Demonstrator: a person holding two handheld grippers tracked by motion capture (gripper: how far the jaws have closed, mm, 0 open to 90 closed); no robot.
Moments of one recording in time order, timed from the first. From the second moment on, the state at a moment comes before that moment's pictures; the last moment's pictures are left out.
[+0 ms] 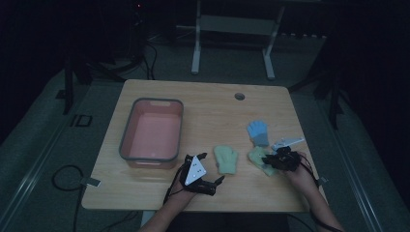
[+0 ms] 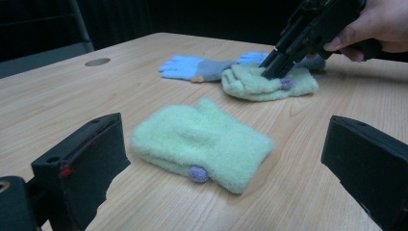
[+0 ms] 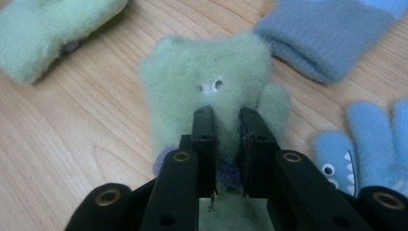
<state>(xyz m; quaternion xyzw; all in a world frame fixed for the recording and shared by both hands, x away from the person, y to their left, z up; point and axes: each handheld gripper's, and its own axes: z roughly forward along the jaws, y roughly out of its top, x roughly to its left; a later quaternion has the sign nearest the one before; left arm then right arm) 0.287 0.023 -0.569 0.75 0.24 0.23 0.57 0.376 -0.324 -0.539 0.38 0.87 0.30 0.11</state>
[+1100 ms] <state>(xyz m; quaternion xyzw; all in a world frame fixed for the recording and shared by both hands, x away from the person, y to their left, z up) 0.286 0.024 -0.569 0.75 0.25 0.23 0.57 0.323 -0.282 -0.504 0.61 0.67 0.37 0.19</state>
